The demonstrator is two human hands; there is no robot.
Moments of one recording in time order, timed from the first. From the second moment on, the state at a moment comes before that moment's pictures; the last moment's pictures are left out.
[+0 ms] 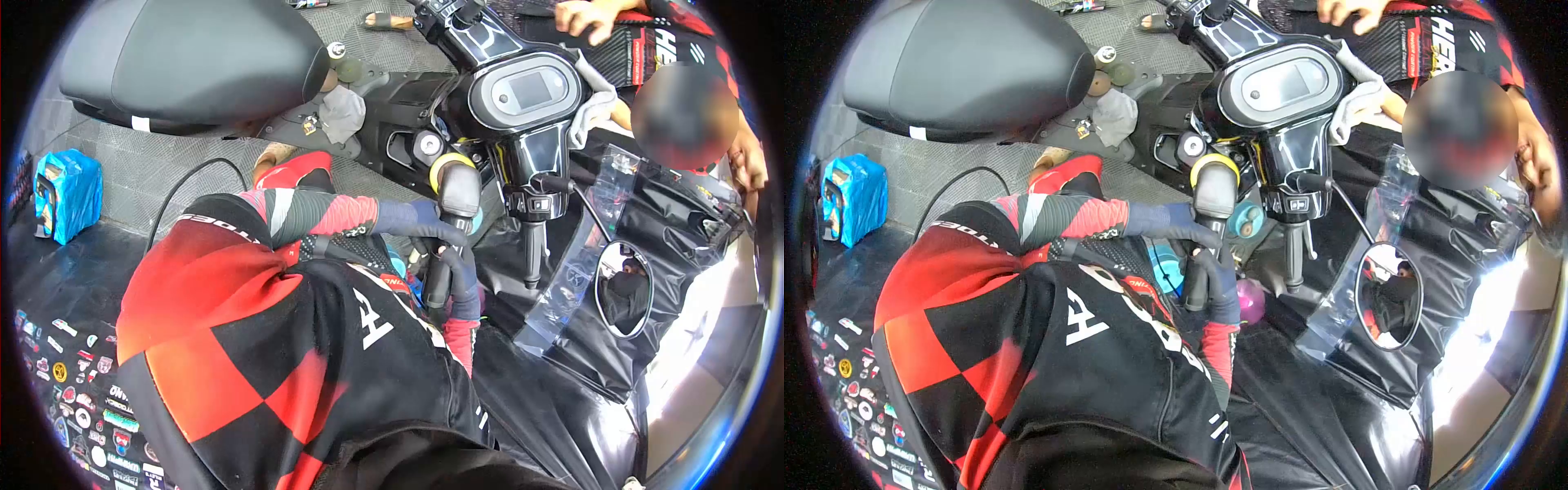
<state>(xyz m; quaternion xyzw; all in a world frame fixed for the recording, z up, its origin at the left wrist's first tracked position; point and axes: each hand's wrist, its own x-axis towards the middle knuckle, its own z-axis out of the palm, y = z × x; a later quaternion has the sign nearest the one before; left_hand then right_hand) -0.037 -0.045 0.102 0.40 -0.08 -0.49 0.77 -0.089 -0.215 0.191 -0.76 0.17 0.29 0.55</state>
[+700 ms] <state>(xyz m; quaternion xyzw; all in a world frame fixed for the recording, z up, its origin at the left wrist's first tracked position) -0.001 -0.104 0.044 0.45 -0.36 -0.14 0.81 -0.066 -0.234 0.185 -0.82 0.14 0.25 0.50</state>
